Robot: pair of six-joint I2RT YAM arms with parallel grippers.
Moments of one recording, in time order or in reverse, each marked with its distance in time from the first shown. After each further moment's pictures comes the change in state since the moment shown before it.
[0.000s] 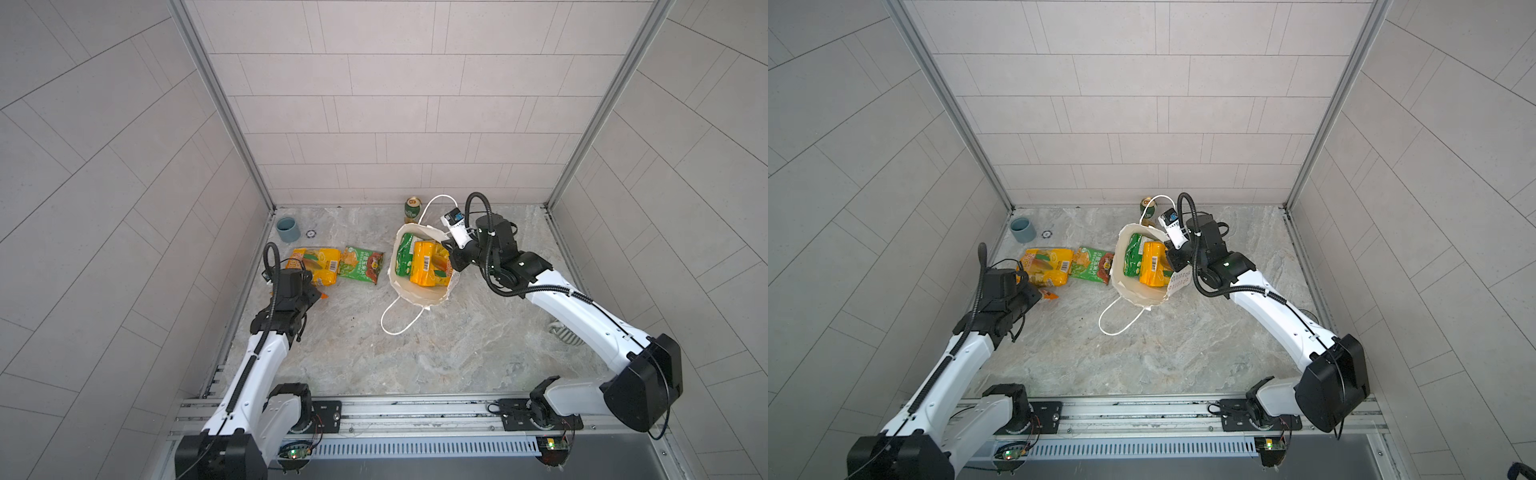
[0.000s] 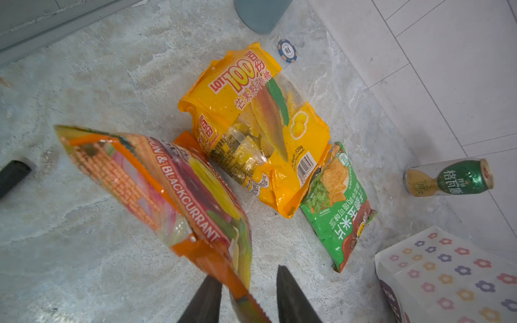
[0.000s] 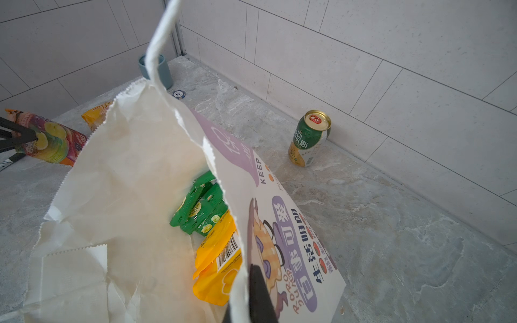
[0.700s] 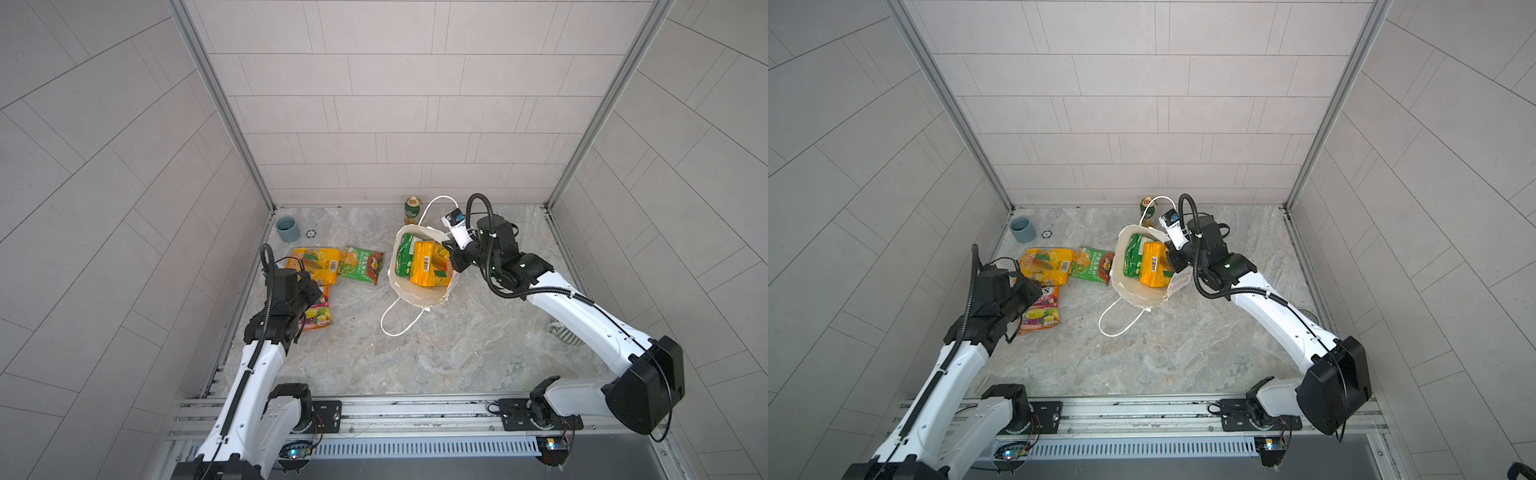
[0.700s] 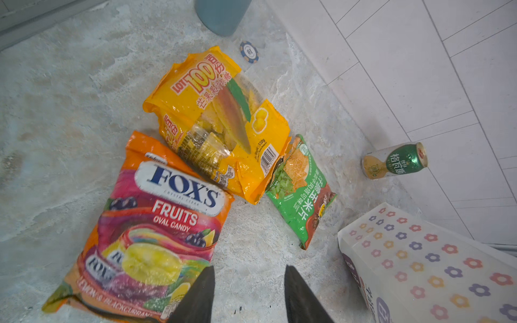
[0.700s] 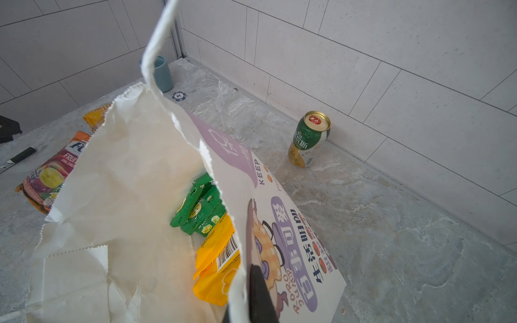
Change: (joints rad) left arm 0.000 -0.078 0.053 -0.045 0.093 0.032; right arm 0.000 -0.014 -0.015 0.013 0.000 0.004
